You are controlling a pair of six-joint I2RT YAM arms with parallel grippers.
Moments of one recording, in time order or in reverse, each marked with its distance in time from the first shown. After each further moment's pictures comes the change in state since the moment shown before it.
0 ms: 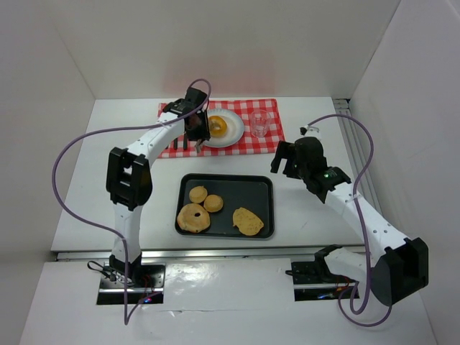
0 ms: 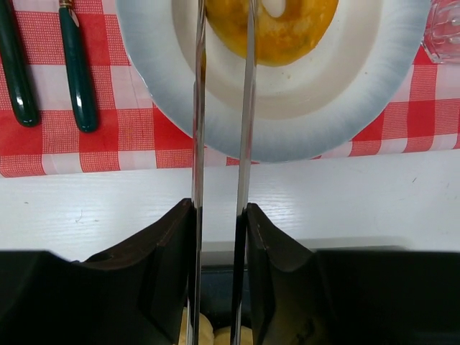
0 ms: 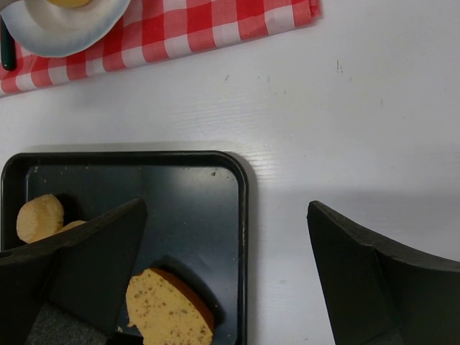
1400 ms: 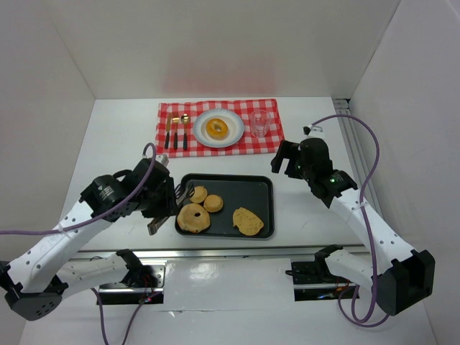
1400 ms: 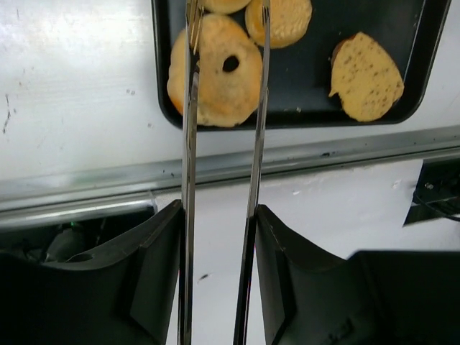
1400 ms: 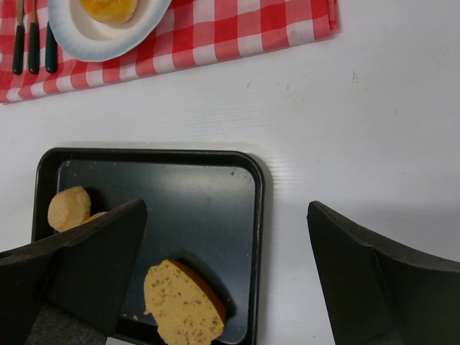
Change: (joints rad) left arm -0.354 -1.122 -0.706 -0.468 -0.073 -0.265; right arm 0.000 -0.074 0.000 -0.005 -0.043 -0.001
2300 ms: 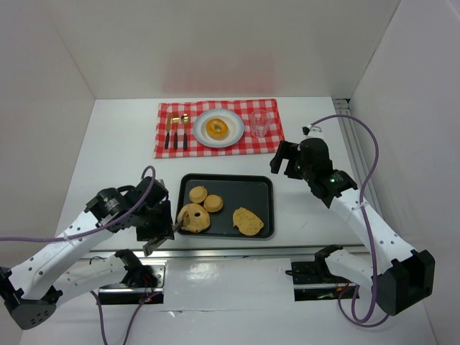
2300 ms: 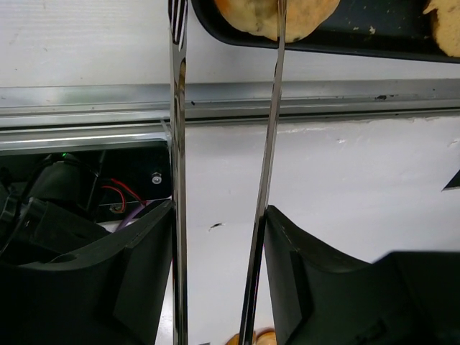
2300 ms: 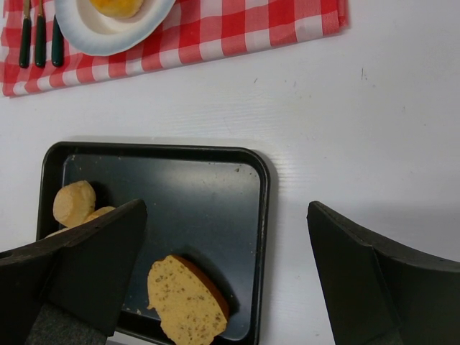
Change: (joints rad) left arm -0.018 -0.103 -0.202 -0.117 0.125 -0.110; right arm 0.000 0.000 0.000 -0.002 -0.023 0.000
